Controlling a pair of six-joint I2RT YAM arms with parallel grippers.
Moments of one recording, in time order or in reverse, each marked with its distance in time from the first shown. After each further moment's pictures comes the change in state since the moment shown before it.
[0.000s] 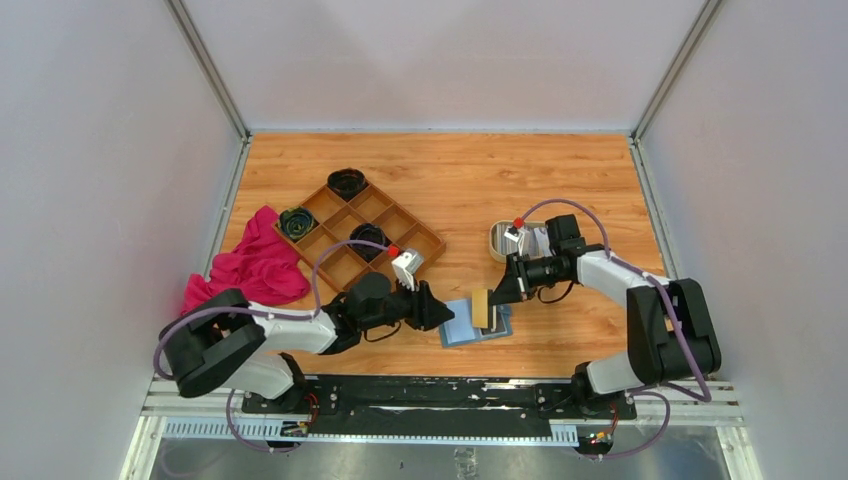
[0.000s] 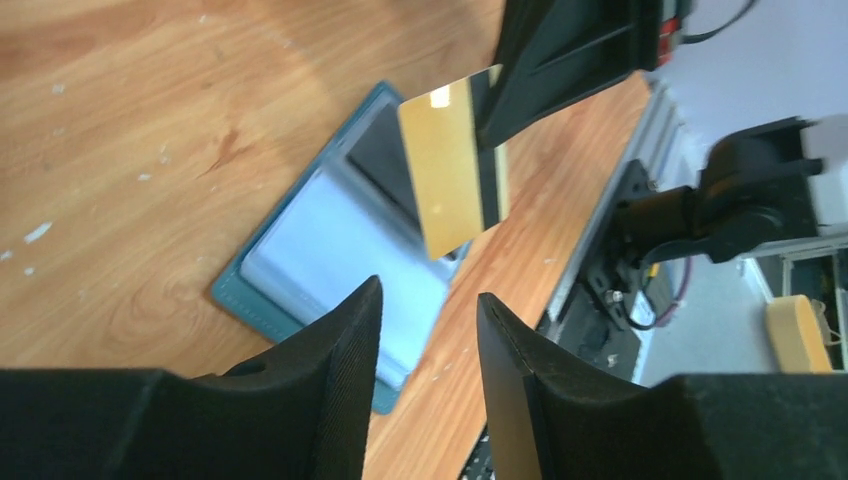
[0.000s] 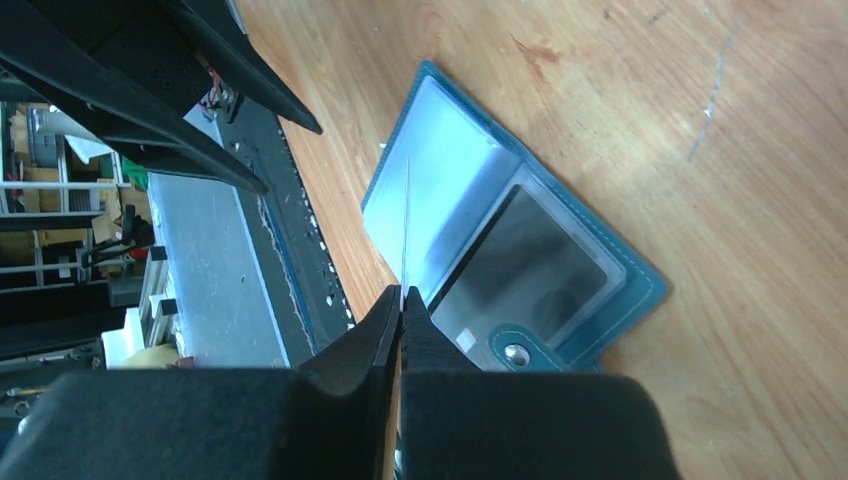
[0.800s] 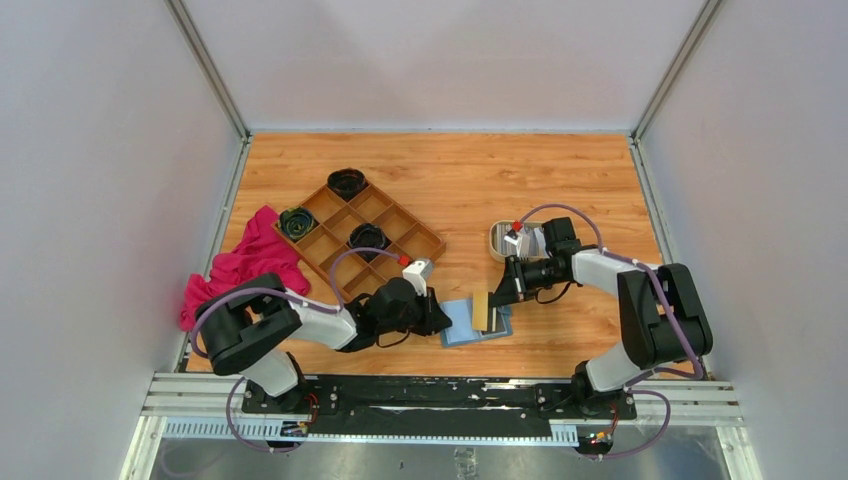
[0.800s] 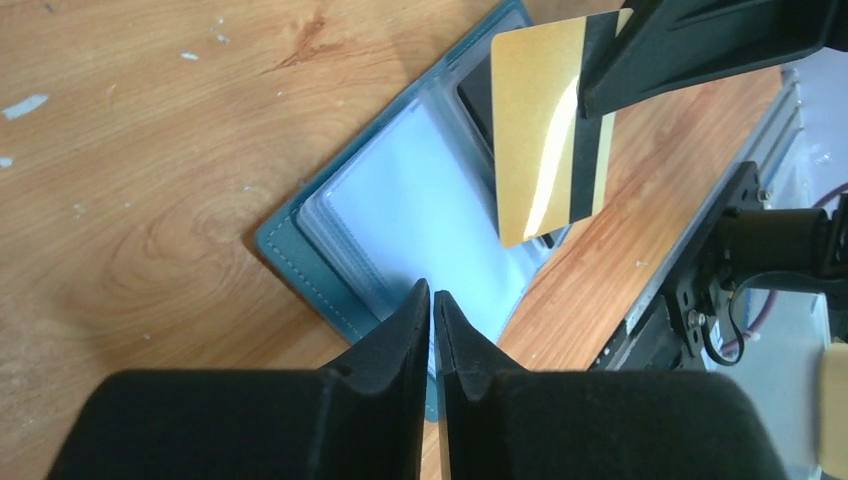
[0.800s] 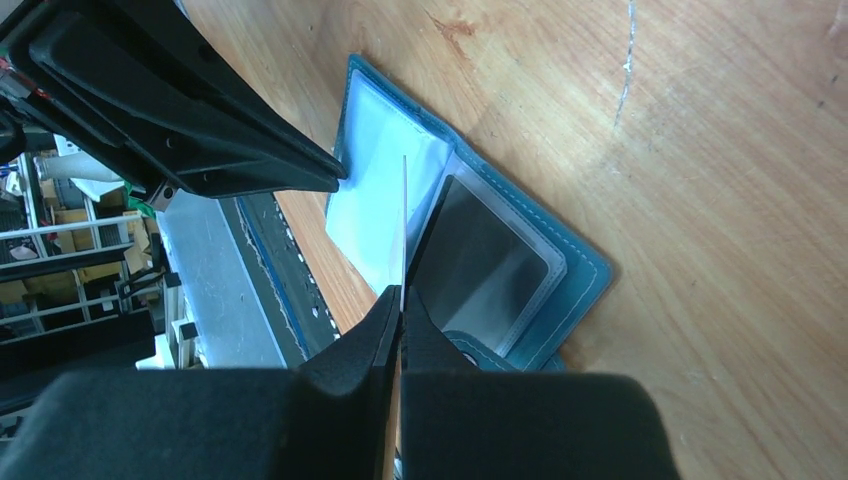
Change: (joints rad) left arm -0.062 0.224 0.081 -0.098 -0.127 -0.112; right arm 0.000 0.094 -0.010 0.060 0.079 0.105
